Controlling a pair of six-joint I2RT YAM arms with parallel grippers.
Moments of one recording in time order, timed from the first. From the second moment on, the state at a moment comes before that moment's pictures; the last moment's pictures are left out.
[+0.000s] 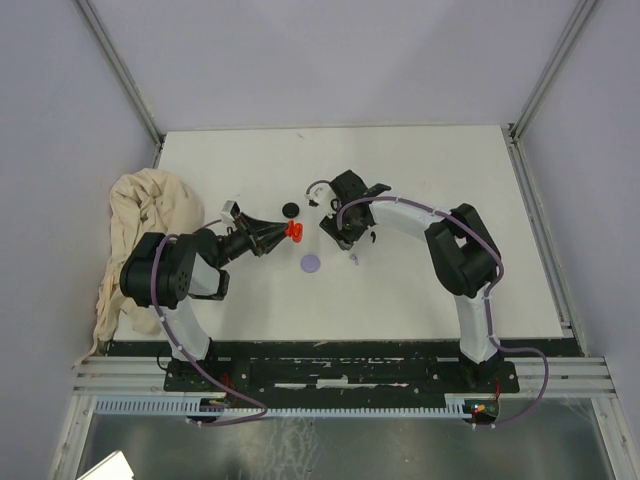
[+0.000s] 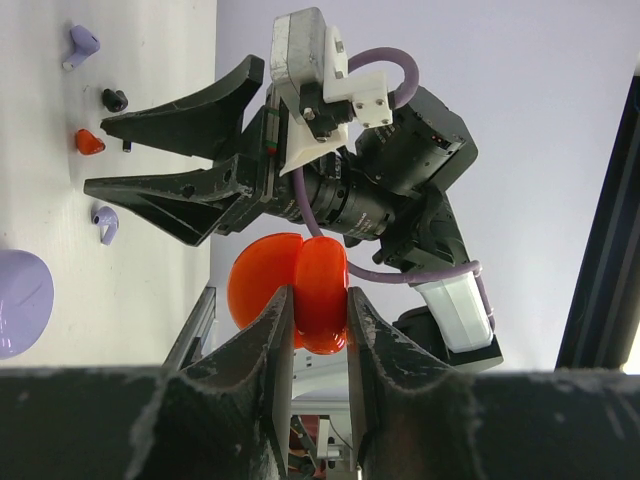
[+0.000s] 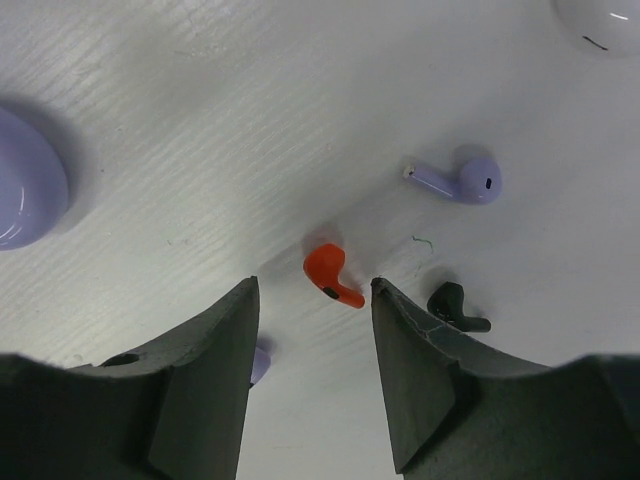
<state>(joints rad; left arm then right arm) -0.07 1.81 0.37 1.52 0.87 -1.73 0.64 2.07 1.52 -0.58 -0.11 -0.31</state>
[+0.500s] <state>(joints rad) -0.07 1.81 0.37 1.52 0.87 -1.73 0.64 2.10 1.52 -0.53 -0.10 -0.31</state>
